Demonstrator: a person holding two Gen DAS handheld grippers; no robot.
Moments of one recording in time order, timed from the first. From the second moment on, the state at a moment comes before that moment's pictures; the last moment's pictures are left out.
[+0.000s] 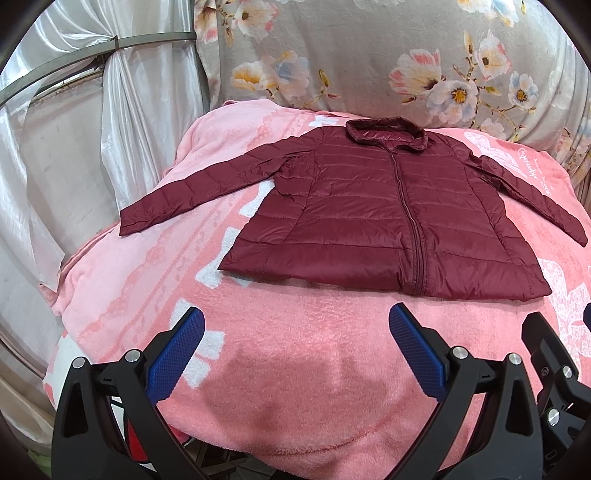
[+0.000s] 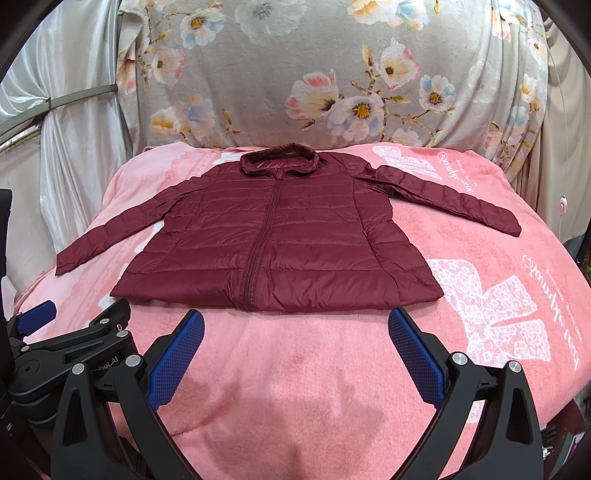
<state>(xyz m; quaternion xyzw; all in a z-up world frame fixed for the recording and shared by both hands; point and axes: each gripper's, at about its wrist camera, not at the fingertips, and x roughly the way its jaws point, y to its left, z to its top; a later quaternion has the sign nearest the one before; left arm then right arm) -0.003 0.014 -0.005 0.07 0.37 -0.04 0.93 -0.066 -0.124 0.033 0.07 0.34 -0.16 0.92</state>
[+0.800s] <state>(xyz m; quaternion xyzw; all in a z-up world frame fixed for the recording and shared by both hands) 0.180 -0.035 -0.049 0.05 0.39 -0.03 0.92 -0.013 -0.497 -0.037 0.31 0.28 -0.37 0.83</state>
